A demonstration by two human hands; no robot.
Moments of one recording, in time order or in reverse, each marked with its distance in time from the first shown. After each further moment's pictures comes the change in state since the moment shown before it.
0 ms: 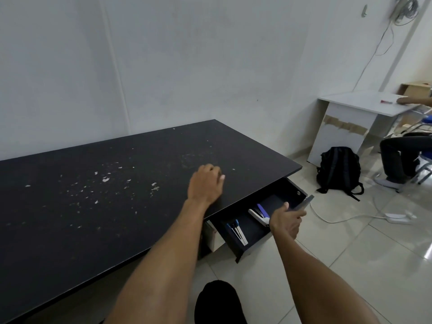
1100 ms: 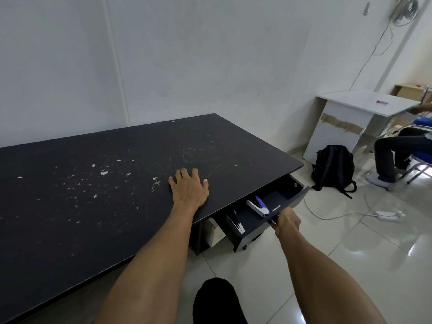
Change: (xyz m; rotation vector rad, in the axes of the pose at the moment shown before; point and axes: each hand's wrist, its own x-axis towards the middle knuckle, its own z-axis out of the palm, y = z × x) left_hand -0.019 -0.041 0.007 0.117 -0.201 -0.347; right_hand 0.018 -0.001 0.007 0.492 -0.154 0.440
